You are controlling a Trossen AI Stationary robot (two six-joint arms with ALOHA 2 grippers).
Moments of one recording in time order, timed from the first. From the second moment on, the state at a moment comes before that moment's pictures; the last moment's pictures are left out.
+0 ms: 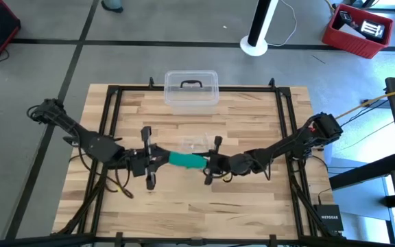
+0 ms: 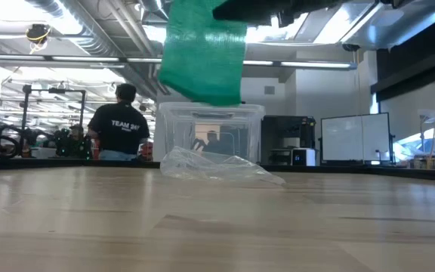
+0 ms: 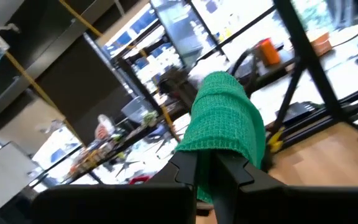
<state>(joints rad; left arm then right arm) -0.58 1.20 1.10 0.19 -0.68 0.65 0.37 1.66 0.90 0.63 0.64 -0.28</state>
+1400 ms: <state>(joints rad) -0.45 1.31 1.10 -0.34 -0.52 -0.06 0.53 1.44 1.10 0.58 0.73 -0.86</state>
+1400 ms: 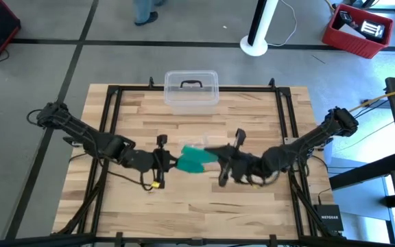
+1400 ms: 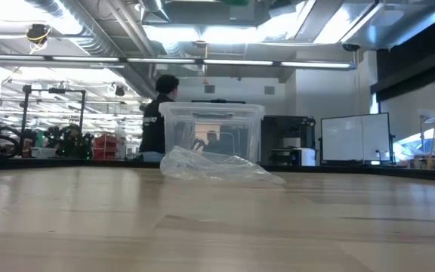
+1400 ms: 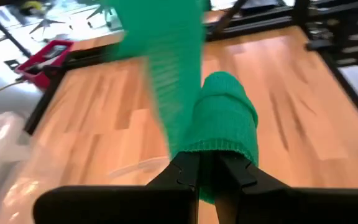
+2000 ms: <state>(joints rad) -0.30 1.25 1.10 -0.07 -0.57 0.14 0.64 1.66 1.19 0.42 0.51 -0.53</state>
